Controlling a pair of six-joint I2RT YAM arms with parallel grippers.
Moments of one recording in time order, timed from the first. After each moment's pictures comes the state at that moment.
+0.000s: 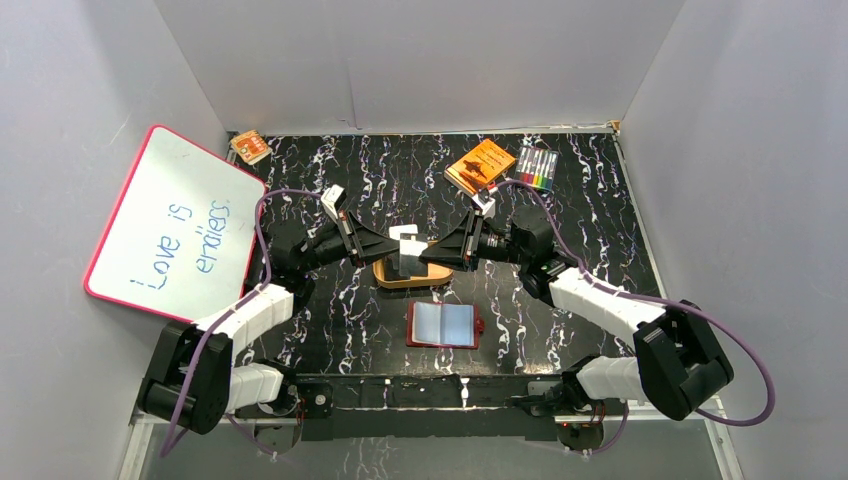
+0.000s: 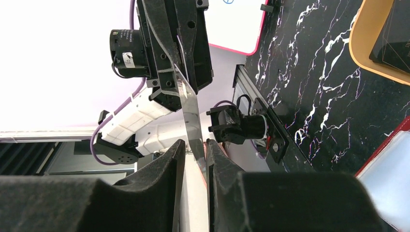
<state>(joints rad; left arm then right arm) -0.33 1.22 0.48 0.79 0.87 -1.40 0.60 1.27 0.64 0.52 -0.76 1.37</state>
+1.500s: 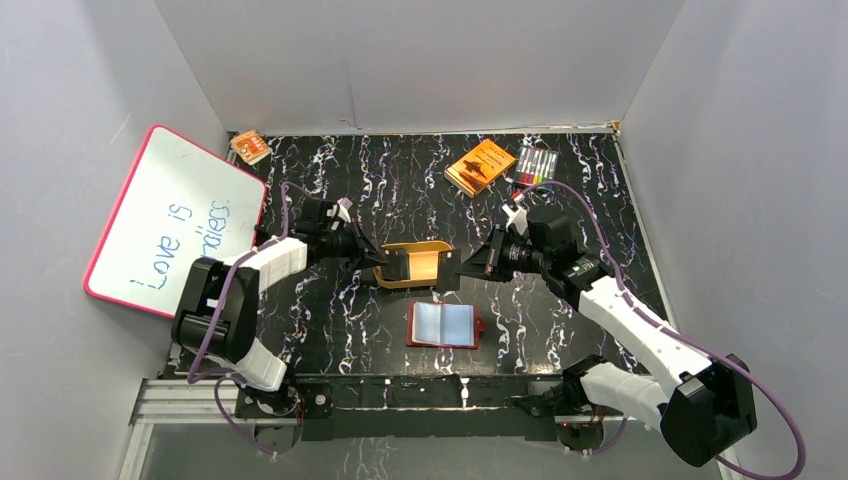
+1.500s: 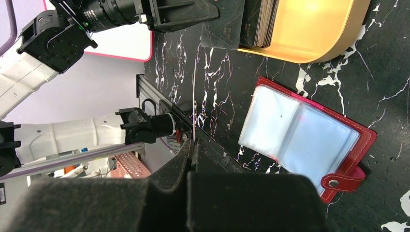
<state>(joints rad) -0.26 1.57 0.80 -0.14 0.61 -0.77 0.53 1.04 0.73 -0.25 -0.56 0.89</state>
